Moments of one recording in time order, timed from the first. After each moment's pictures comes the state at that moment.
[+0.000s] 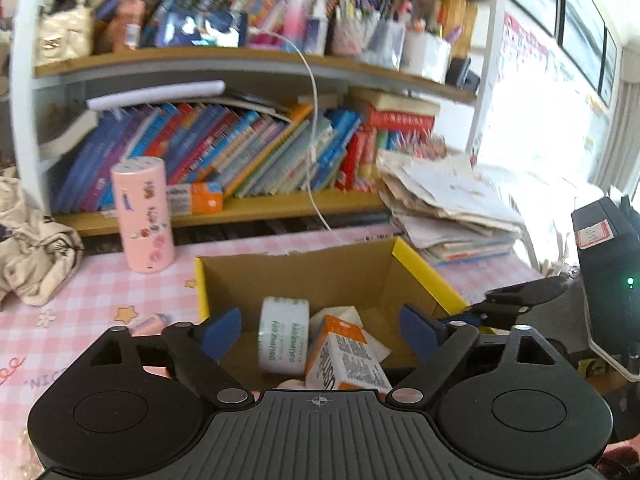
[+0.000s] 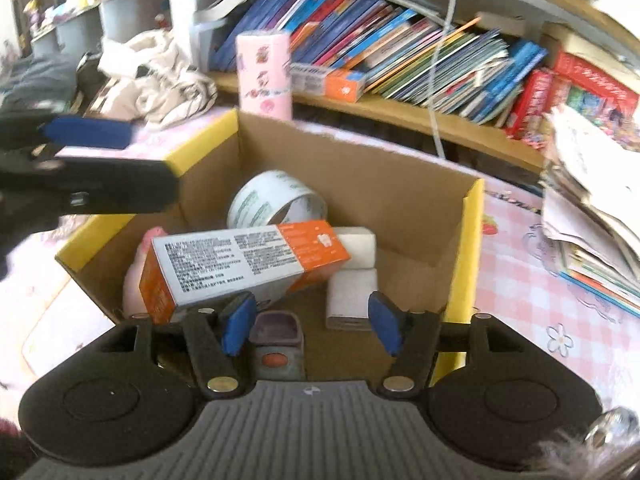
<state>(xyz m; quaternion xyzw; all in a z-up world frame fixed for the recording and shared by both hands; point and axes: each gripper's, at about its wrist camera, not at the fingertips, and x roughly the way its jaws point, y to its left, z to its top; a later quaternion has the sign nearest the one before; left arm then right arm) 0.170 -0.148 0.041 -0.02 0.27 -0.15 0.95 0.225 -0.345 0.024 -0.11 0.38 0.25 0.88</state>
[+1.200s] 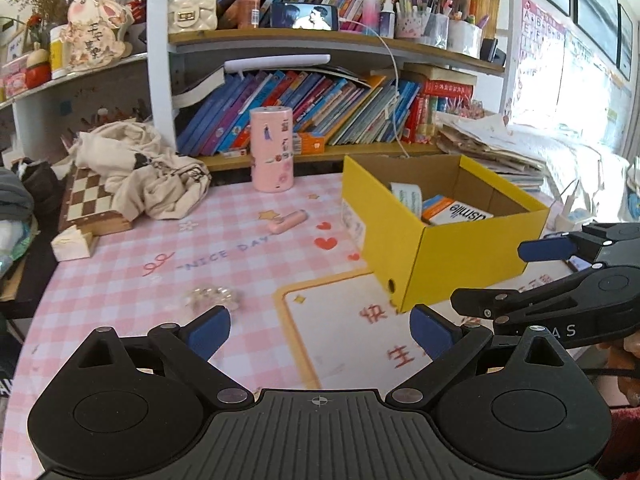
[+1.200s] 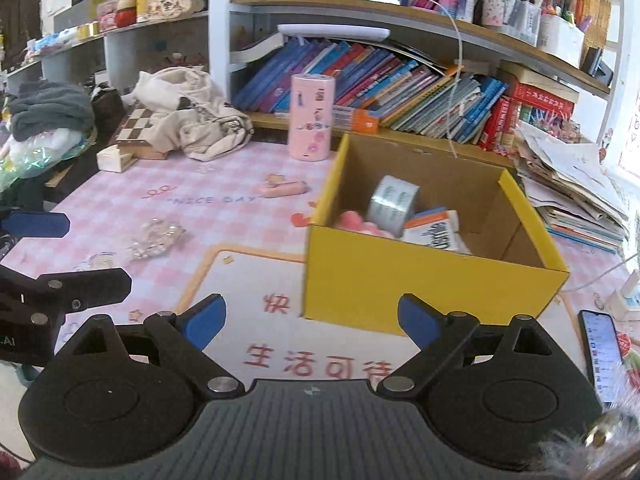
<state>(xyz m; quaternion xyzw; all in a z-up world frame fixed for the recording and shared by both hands) 0.011 0.011 0.015 0.02 0.30 -0.10 0.95 0.042 -0.202 0.031 -0.08 0.32 0.15 0.93</state>
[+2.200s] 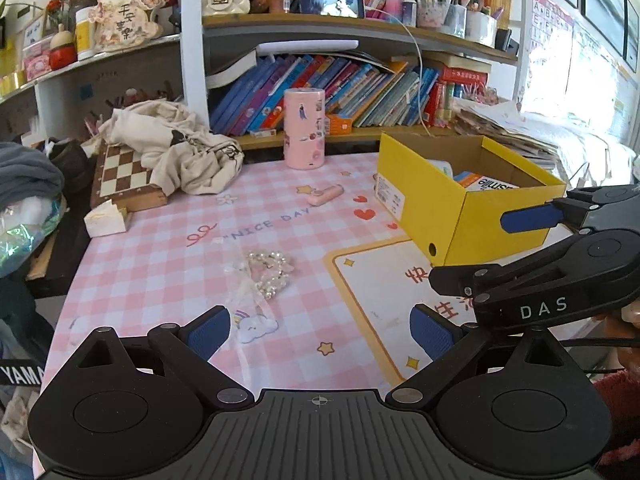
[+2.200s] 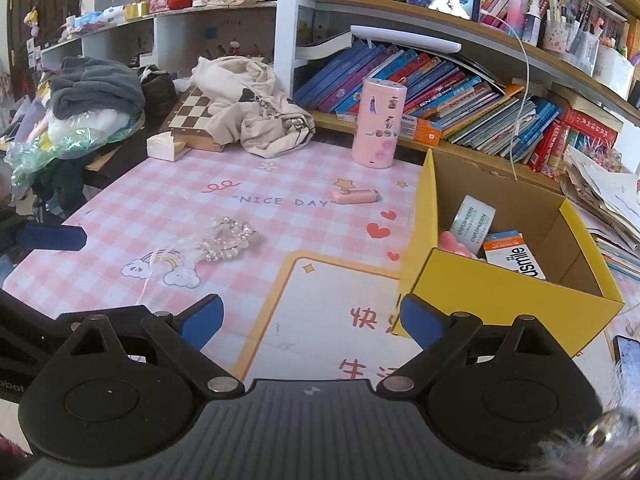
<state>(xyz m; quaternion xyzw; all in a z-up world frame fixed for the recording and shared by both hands) -0.009 0.068 0.005 0.02 0.32 -0.09 0.94 0.033 -0.125 0.032 -0.10 0.32 0.19 0.92</state>
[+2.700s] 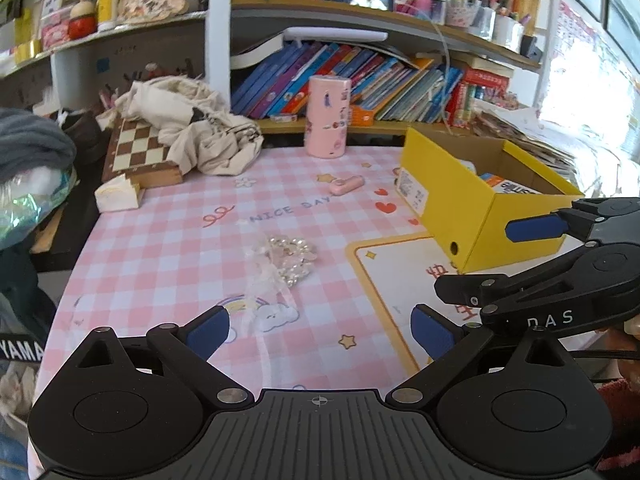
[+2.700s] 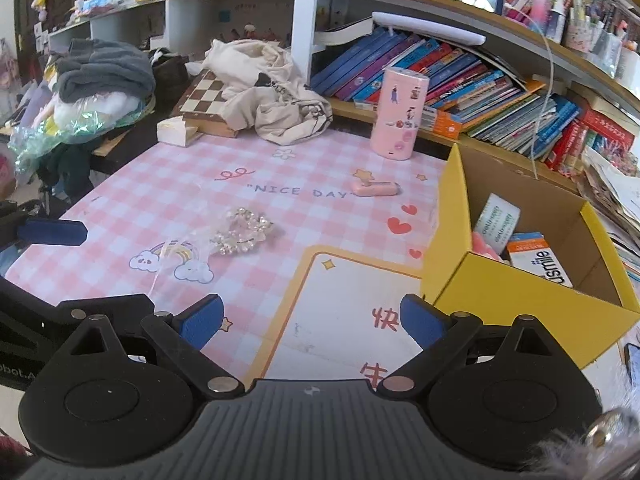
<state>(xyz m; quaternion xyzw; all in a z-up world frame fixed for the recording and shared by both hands) 0.004 0.091 -0.005 -0.01 0.34 -0.08 0.94 0.047 -0.105 0.025 -0.12 0.34 0.20 0.91</state>
